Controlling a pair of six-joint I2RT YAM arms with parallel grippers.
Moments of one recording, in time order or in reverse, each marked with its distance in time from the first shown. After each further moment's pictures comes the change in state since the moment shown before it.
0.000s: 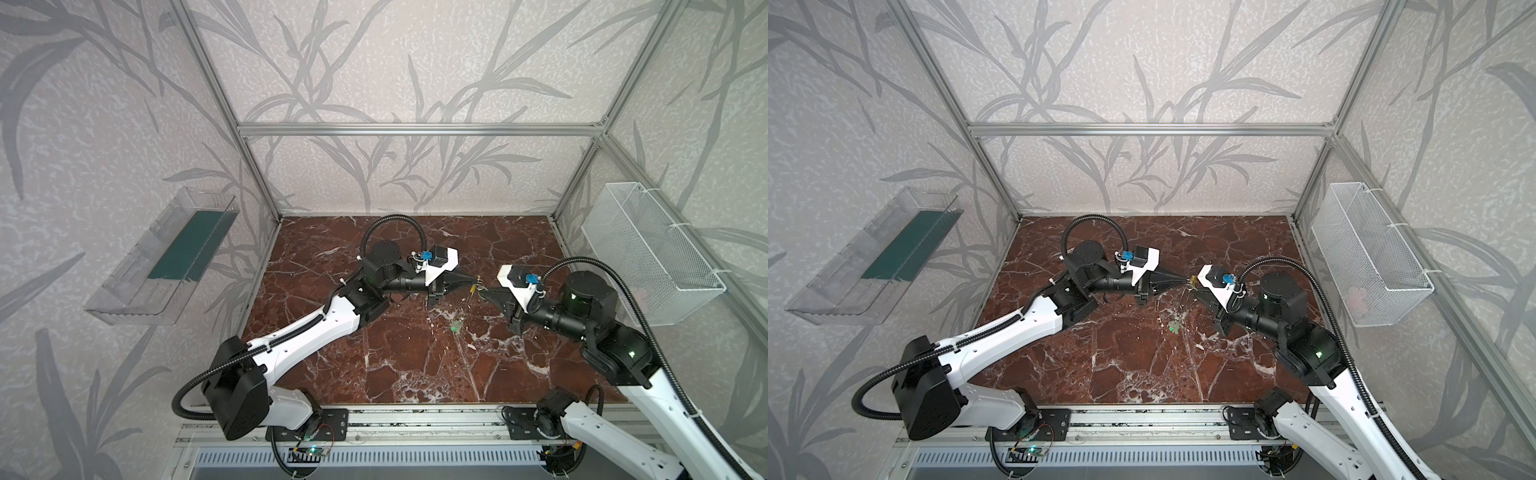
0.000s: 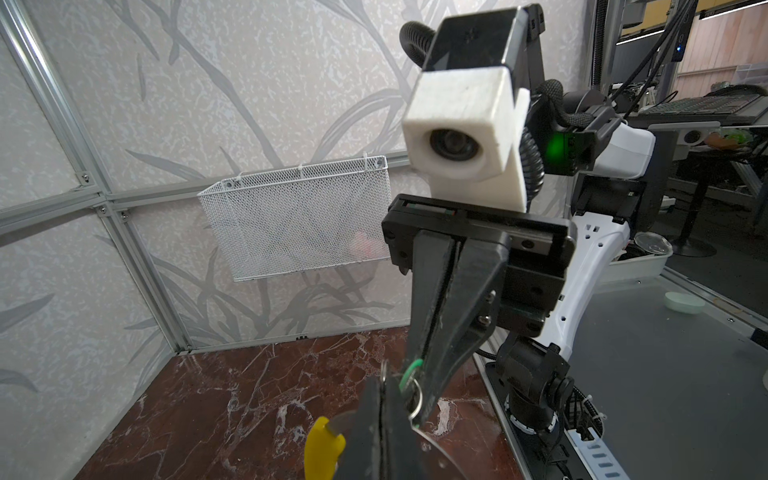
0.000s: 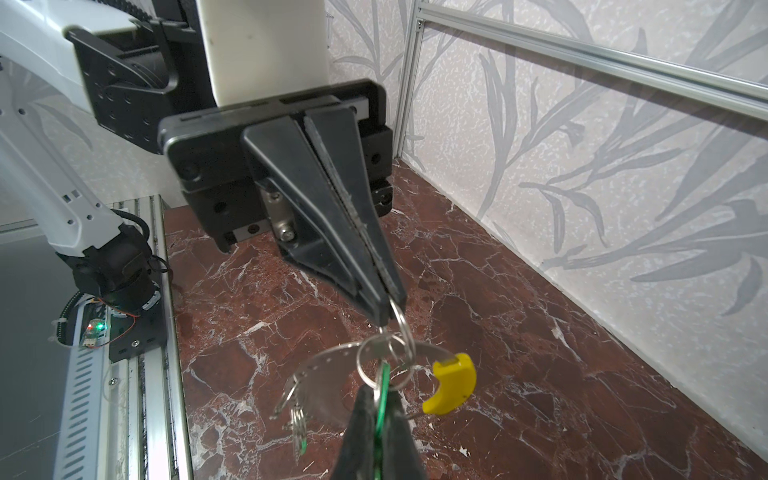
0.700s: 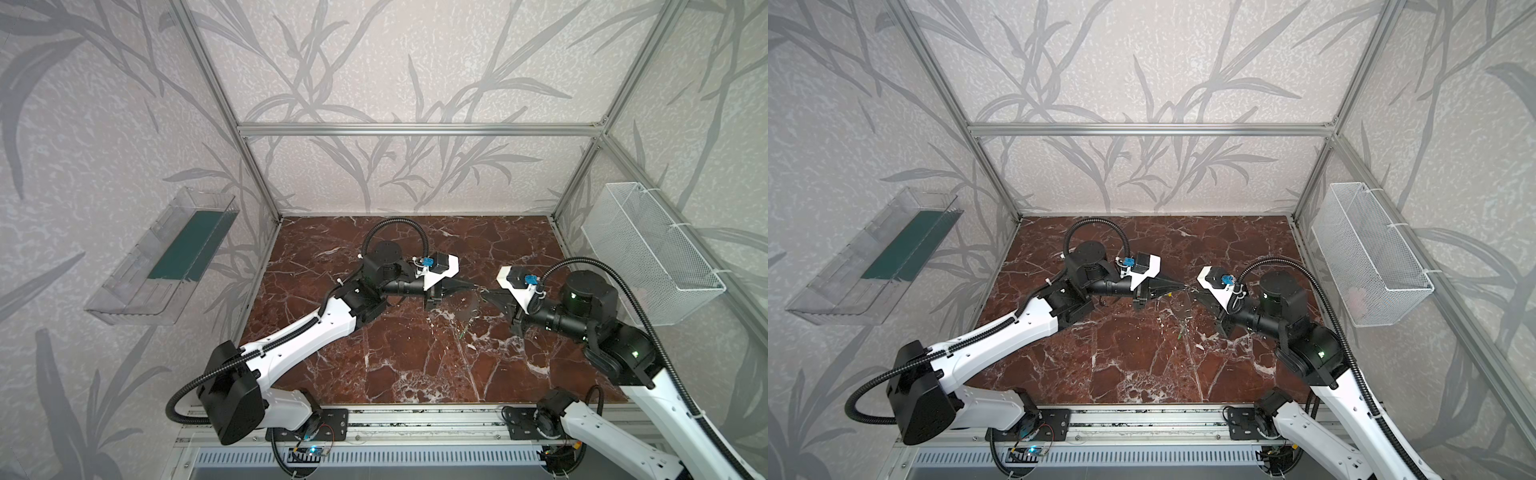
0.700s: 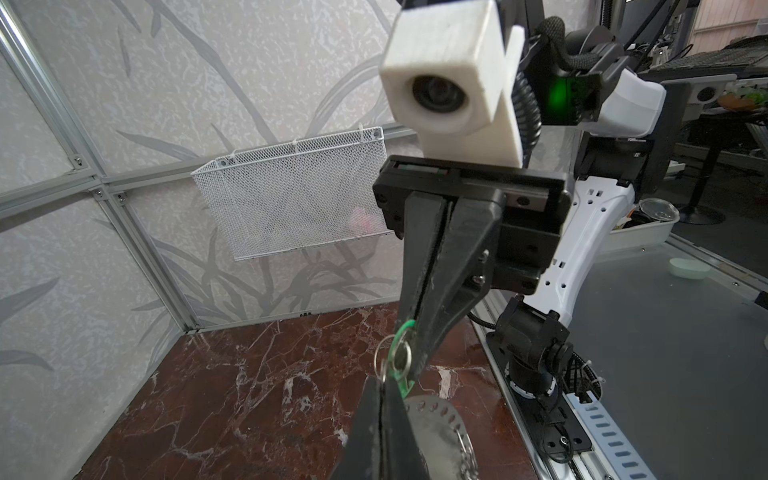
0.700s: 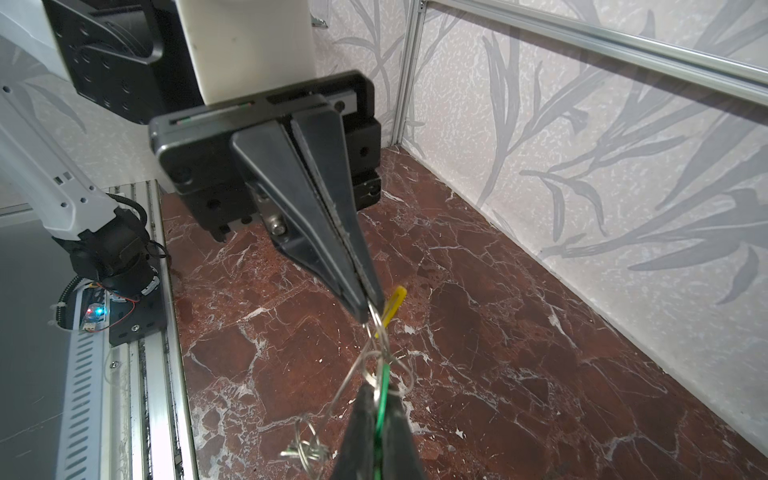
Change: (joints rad) left arm -0.003 -0.030 0.000 -0.150 -0.002 0.127; right arm 0.000 0.011 0.028 -0.060 0.016 -0.025
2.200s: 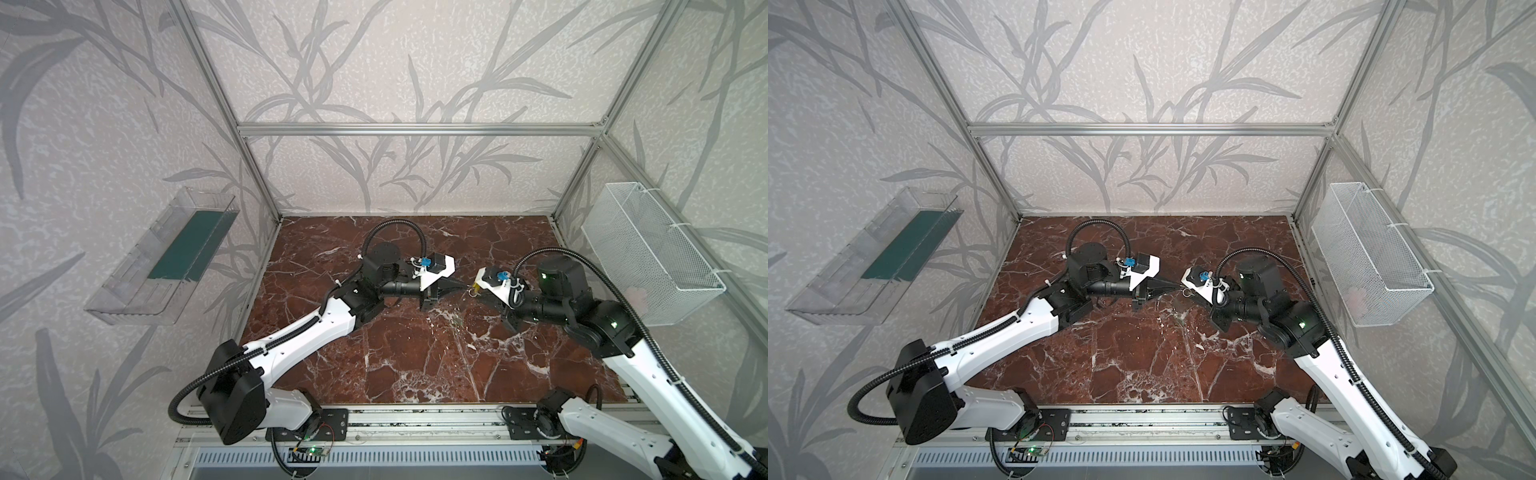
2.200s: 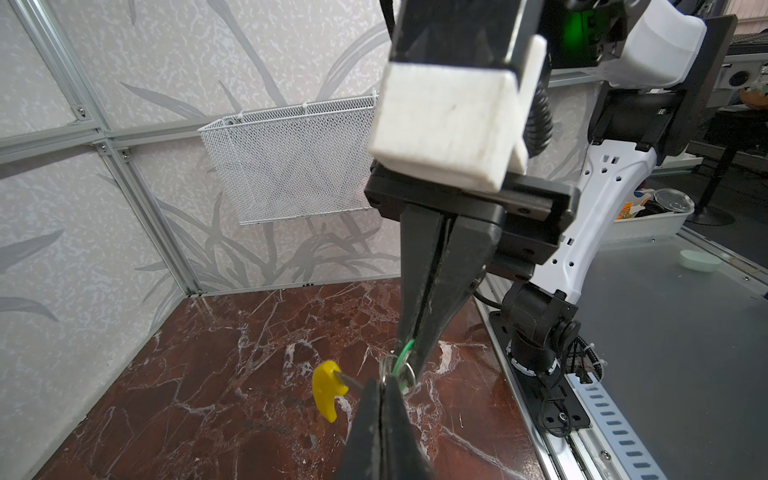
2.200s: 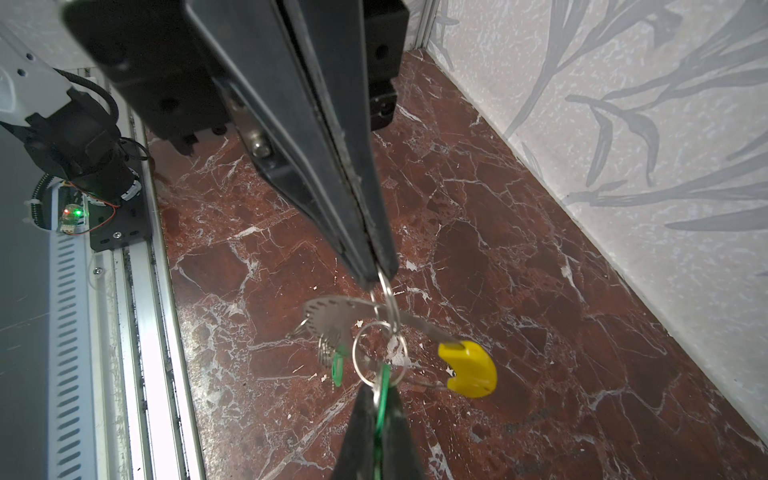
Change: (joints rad) left arm 0.044 0.003 -0.044 -0.002 -0.001 -0.026; right arm 0.001 0.173 0.116 -0.209 0.032 -0.167
